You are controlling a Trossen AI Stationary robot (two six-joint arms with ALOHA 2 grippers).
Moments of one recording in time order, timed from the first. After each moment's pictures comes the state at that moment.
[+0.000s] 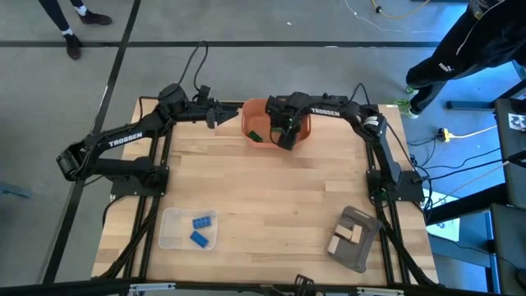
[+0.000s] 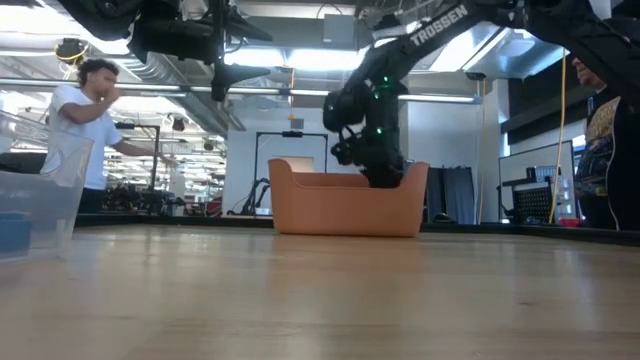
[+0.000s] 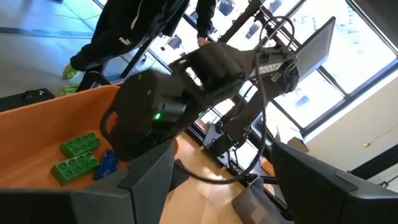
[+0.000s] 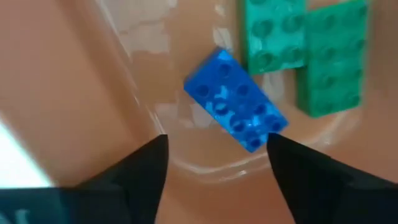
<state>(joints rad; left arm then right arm) 0.70 1.08 0.69 0.40 0.53 -0.73 -0.47 2.16 1.73 -1.12 0.06 -0.11</state>
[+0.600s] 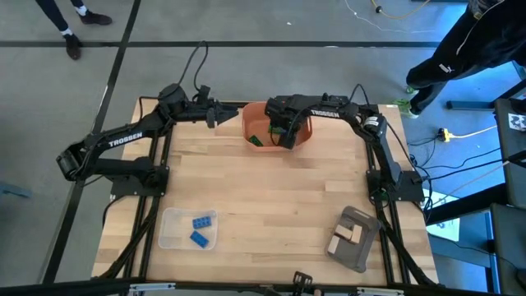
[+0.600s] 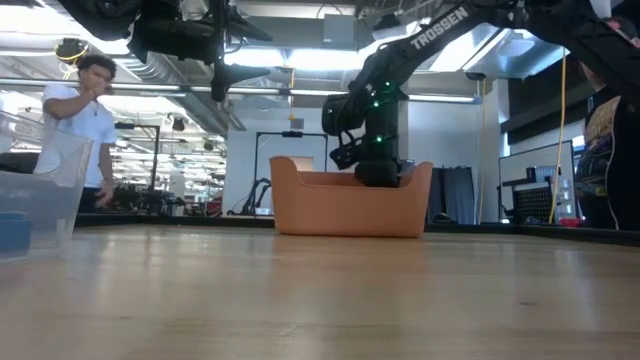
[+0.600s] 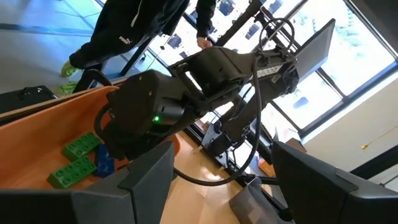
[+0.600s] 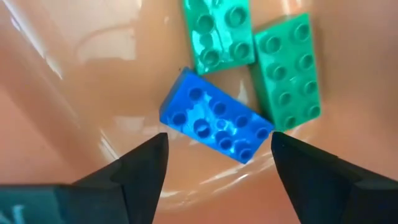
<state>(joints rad) 0.70 1.08 0.69 0.40 0.53 -0.75 -0.47 2.16 1.70 -1.04 0.19 -0.14</state>
